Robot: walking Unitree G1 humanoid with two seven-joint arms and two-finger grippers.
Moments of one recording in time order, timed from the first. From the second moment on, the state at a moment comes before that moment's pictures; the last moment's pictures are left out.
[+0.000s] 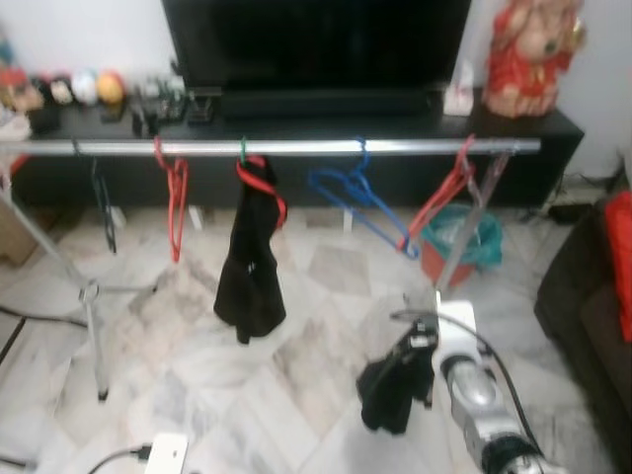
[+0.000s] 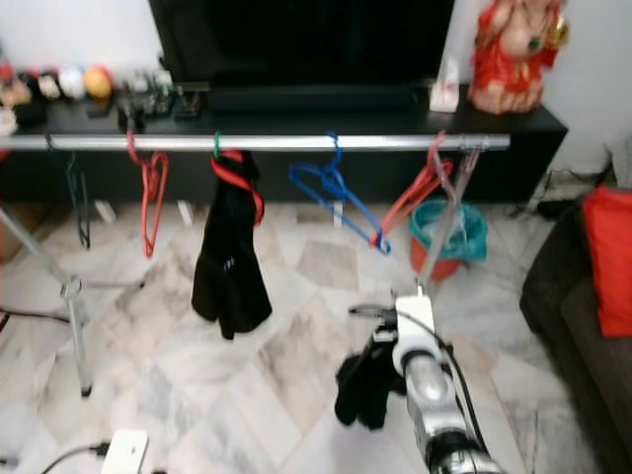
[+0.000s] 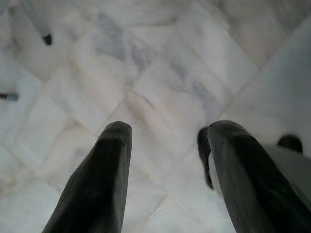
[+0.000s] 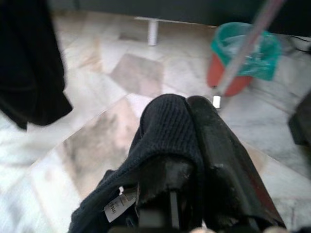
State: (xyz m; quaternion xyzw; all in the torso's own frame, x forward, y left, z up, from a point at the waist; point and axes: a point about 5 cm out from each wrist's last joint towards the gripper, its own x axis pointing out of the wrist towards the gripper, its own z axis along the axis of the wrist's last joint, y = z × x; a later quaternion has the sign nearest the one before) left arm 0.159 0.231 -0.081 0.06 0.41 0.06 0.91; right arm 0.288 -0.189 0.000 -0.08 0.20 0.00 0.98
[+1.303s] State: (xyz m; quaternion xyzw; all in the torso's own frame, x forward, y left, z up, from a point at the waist) left arm 0.192 0.217 -0.063 0.04 0.32 0.05 0.94; right arm 0.288 -0.183 -0.002 -0.07 0.21 0.02 0.98
